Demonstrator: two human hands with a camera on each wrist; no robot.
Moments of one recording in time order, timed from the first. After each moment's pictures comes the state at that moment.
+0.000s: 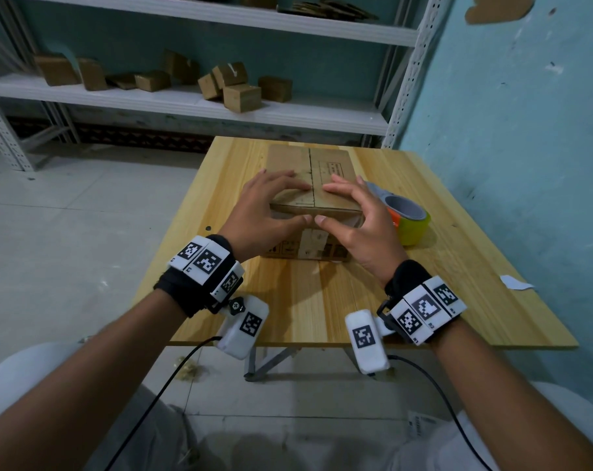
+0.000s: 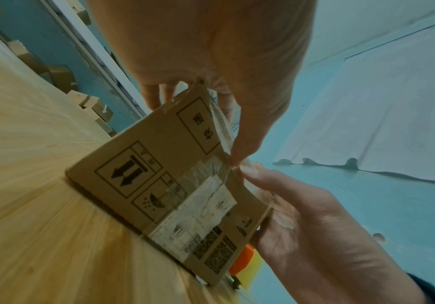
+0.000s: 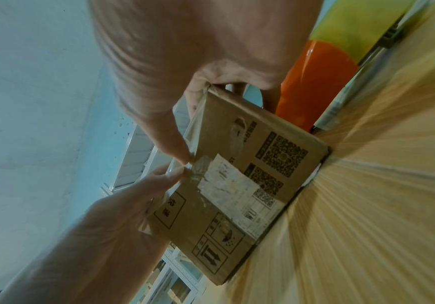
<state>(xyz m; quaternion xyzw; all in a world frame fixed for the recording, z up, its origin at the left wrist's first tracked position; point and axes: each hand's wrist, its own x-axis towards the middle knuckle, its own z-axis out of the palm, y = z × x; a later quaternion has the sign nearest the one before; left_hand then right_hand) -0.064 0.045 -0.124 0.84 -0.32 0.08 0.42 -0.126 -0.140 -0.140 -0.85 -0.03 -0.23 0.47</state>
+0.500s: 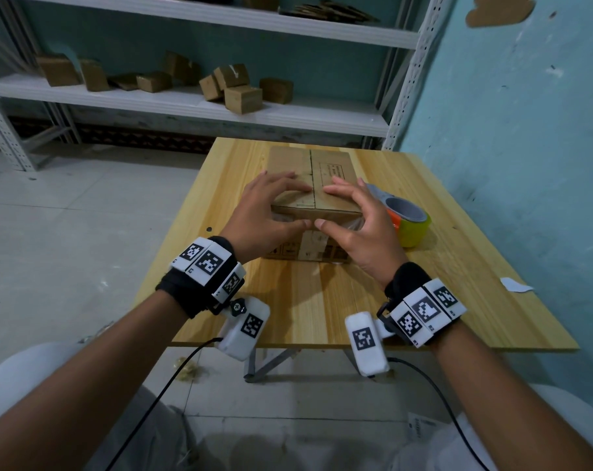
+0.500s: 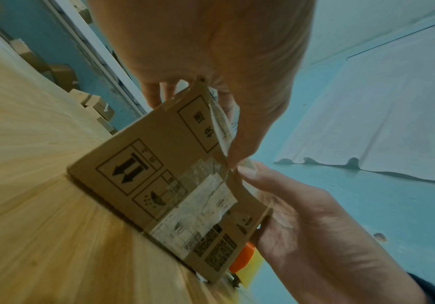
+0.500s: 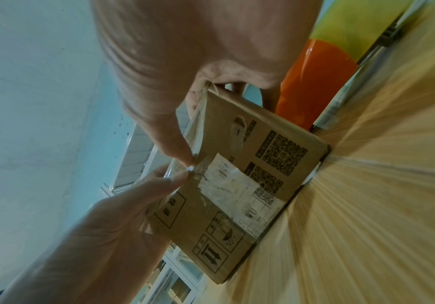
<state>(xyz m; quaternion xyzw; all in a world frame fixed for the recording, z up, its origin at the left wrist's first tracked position) -0.062 0.045 -0.127 0.84 -0.33 0.09 0.43 -0.126 -0.140 -0.142 -0.86 -0.03 -0.24 0.45</state>
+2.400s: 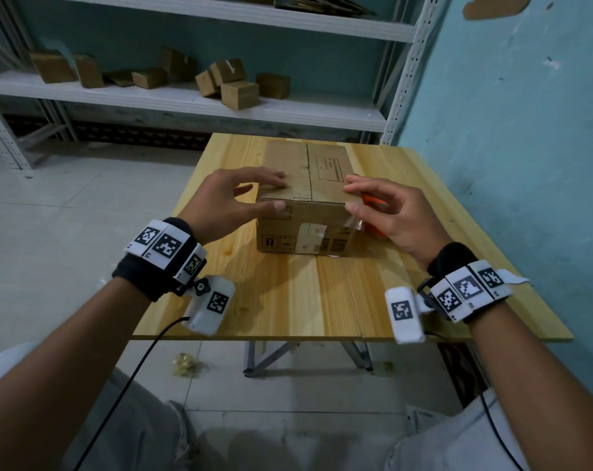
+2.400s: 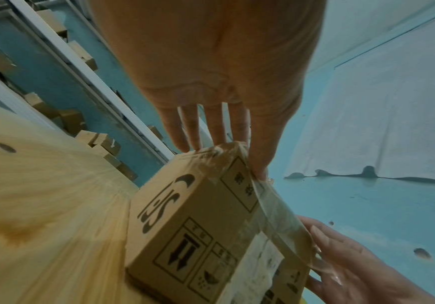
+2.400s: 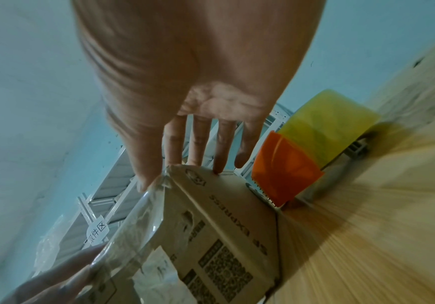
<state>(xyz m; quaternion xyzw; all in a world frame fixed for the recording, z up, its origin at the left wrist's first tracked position) -0.047 0.080 -0.113 0.81 -0.36 0.02 0.47 -0.134 -0.197 -0.125 -0.85 -0.11 -0.18 0.48</state>
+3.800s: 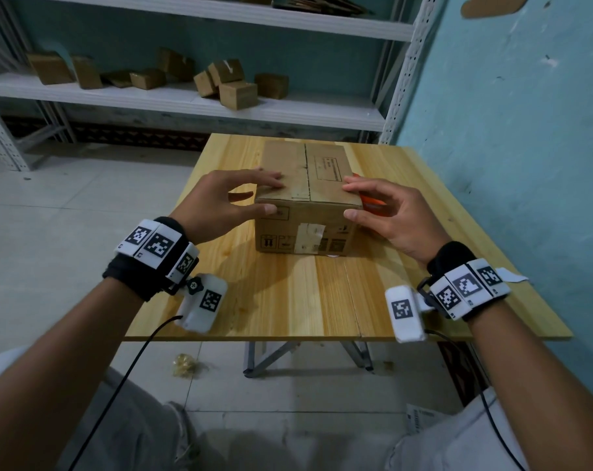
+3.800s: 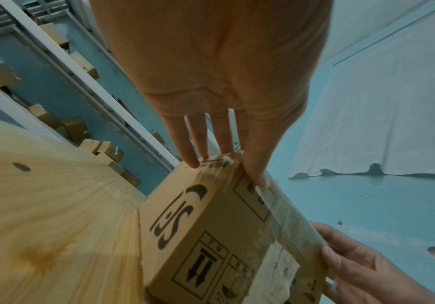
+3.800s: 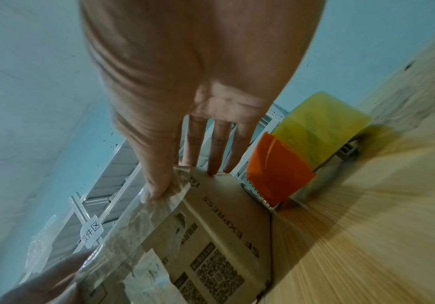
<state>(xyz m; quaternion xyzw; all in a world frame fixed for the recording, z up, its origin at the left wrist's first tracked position) -0.042 0.089 -0.114 0.81 -0.39 0.00 0.45 -0.134 -0.202 -0.127 -0.86 -0.11 -0.16 0.46</state>
